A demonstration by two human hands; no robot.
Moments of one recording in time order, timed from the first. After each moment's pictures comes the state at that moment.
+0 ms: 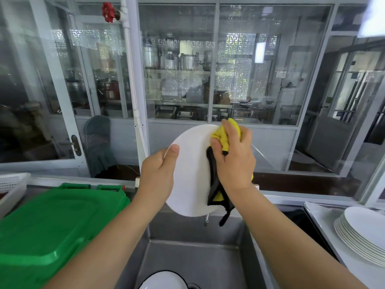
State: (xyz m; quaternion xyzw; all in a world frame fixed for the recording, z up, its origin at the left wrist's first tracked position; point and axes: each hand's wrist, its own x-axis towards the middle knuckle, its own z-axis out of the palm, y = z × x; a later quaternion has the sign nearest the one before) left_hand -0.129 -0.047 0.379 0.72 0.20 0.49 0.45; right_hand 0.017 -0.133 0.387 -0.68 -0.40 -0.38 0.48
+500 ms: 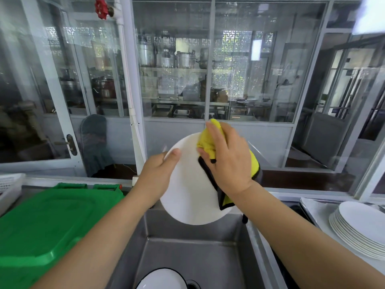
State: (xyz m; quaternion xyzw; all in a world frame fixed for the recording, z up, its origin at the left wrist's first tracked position) left_hand -0.130 -0.042 0.380 0.76 0.18 0.37 0.50; right_hand 0.013 -0.145 0.391 -0.63 -0.51 -0.47 0.35
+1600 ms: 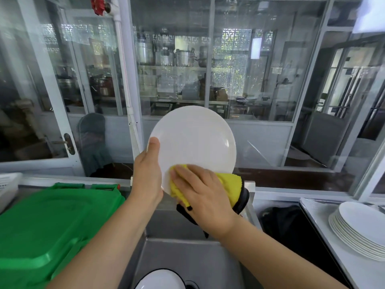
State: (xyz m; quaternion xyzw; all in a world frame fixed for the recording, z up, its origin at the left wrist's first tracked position) left_hand -0.104 -0.035 0.378 0.47 0.20 0.50 0.70; right_hand -0.016 -0.140 0.325 -0.59 -0.64 -0.43 0.25
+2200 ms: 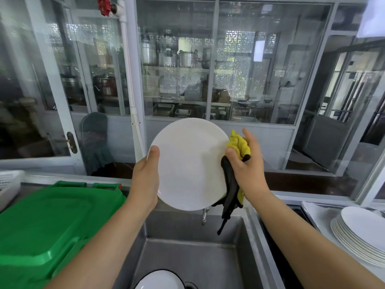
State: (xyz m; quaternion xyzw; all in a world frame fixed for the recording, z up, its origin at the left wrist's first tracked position) left_hand -0.114 -0.021 0.361 0.51 0.25 0.48 0.67; right_hand 0.046 -0.159 0.373 -0.64 -0.40 -0.08 0.65
